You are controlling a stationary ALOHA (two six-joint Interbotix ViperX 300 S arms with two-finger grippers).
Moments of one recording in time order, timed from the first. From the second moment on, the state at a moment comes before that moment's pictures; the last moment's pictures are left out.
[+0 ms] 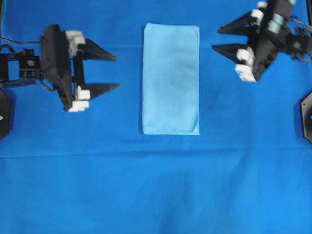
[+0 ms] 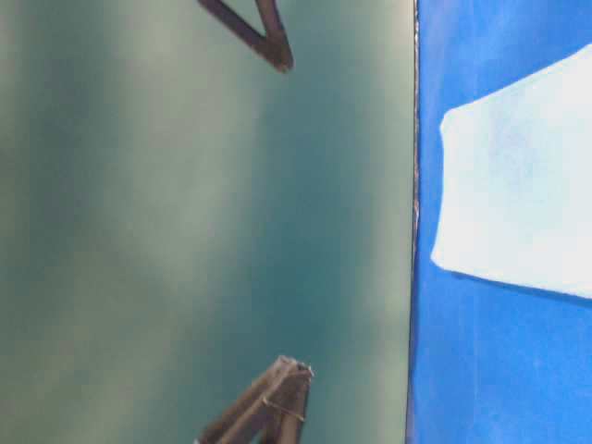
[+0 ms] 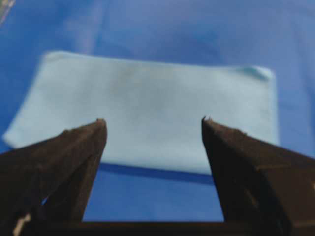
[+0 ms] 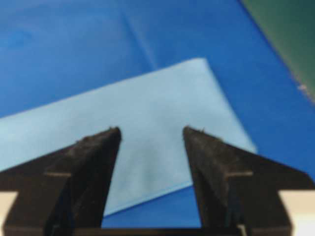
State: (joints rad) left arm 0.19 -0.38 1.01 -0.02 -0.36 0.11; right arm -0.42 -0.51 1.02 -0.49 -0.14 0.50
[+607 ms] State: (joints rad) left arm 0.22 -0.37 1.04 -0.02 -0.41 0.09; right arm -0.42 -0.53 1.06 -0.49 -0.17 0.52
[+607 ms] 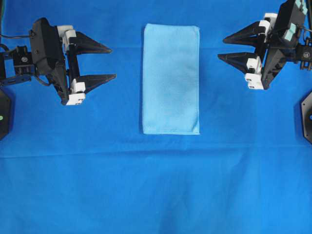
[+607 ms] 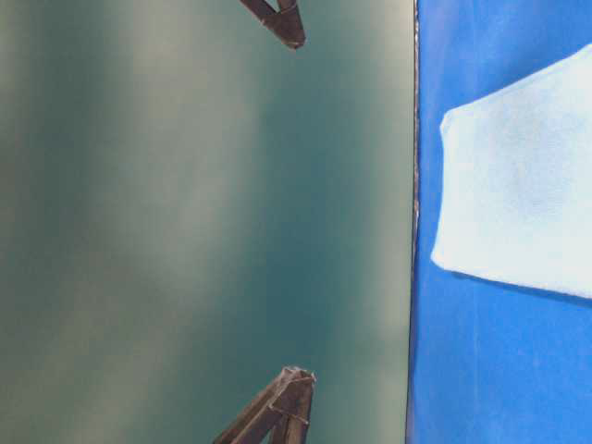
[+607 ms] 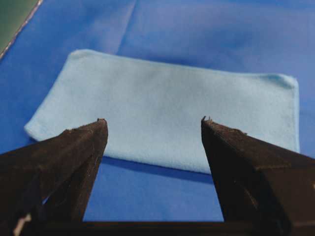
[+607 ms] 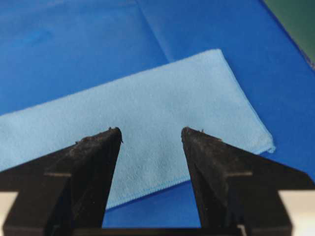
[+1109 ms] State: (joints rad) left arm 0.40 -0.02 0.80 -0.02 -0.37 0.12; right arm -0.54 -0.16 0.81 -0.54 0.00 0.50
